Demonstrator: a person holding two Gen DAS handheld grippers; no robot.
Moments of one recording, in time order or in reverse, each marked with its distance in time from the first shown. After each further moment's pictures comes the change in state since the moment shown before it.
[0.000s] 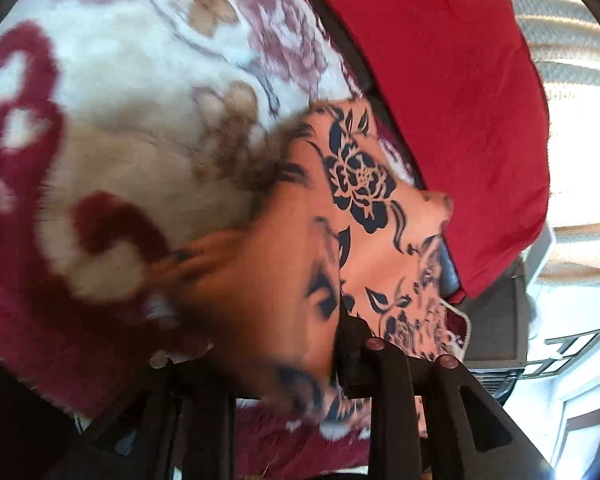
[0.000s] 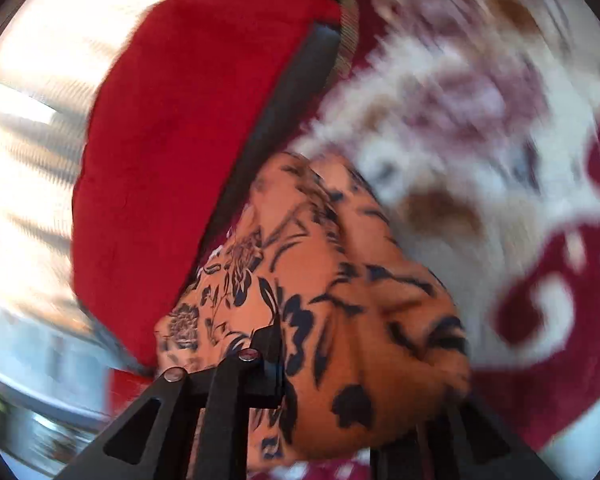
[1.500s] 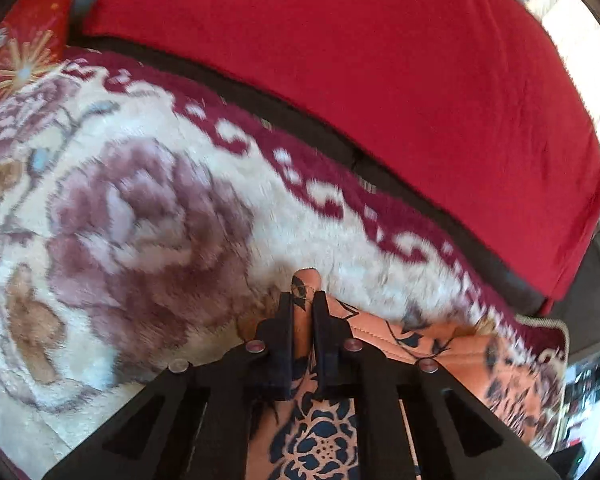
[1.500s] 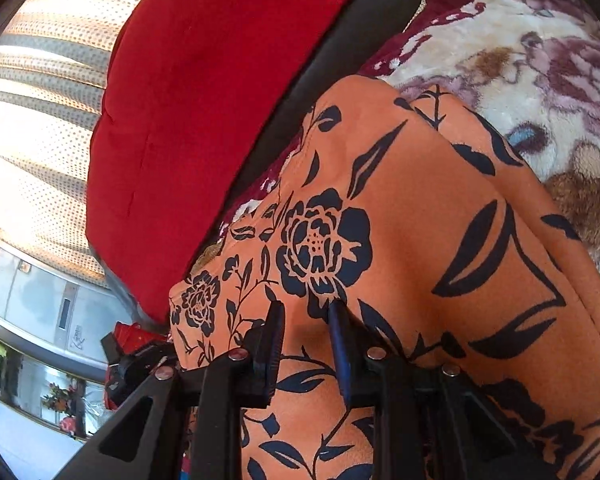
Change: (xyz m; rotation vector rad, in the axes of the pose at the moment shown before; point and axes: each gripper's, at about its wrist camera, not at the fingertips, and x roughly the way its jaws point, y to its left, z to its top) left arm 0.074 -0.087 0.116 0.384 -0.184 0.270; right arm 0.091 0.041 -0.006 -0.197 0.130 0.059
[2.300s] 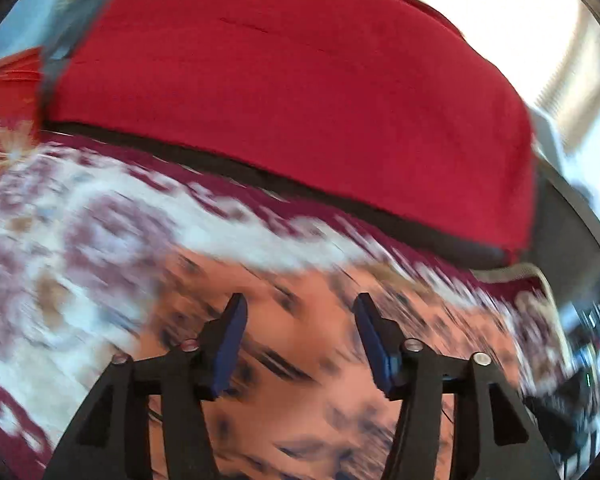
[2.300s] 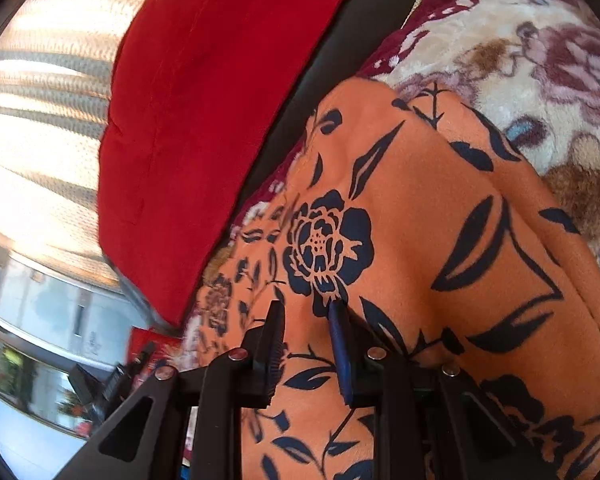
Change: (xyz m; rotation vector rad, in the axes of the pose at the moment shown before) left arm -0.077 -0.082 -0.076 0.274 -0.067 -0.091; right arm -0.003 -0.009 0.005 0.057 0.003 0.076
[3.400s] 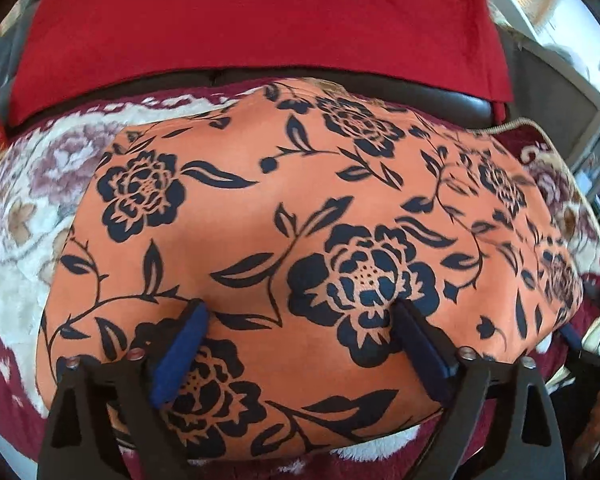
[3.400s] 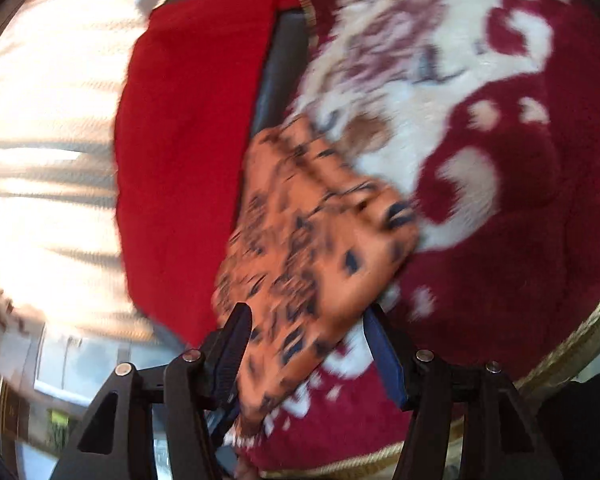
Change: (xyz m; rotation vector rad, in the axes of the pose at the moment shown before) left arm 0.020 -0.029 -0.099 0.279 0.213 0.083; right arm -0.122 -0.072 -0.074 0.256 -0.142 0.040
